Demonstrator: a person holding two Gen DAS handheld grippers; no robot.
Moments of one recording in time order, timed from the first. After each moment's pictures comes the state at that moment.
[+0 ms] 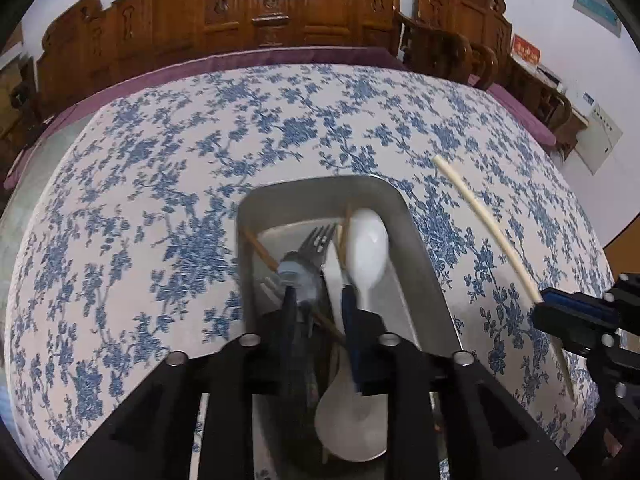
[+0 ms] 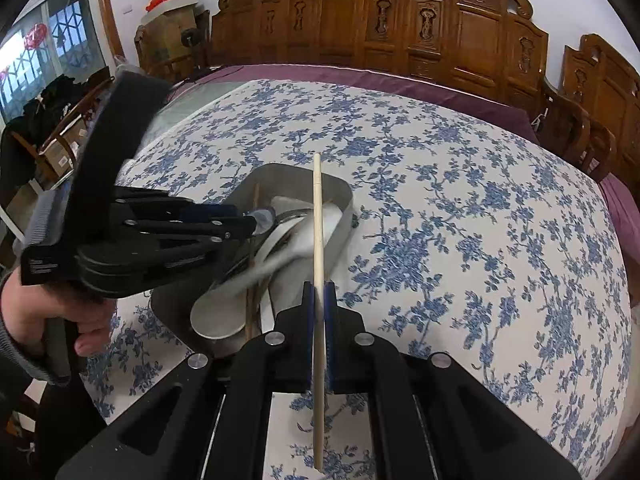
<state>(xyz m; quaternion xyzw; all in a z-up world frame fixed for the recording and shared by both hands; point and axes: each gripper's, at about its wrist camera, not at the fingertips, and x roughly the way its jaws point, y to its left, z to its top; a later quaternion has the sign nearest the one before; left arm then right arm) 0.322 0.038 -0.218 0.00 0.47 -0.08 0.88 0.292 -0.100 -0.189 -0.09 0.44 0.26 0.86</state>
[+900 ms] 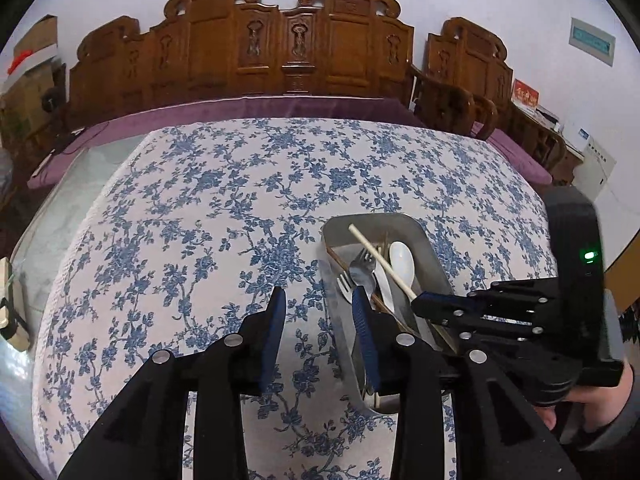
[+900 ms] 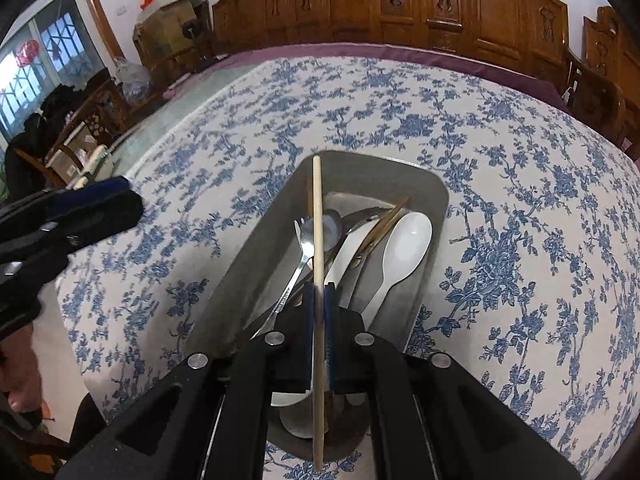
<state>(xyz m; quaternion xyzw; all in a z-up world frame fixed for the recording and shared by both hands) 0.257 0.105 -0.165 -0.02 0.40 -0.06 0.91 0.320 -0.025 -0.228 -0.05 0.48 0.27 0.83</state>
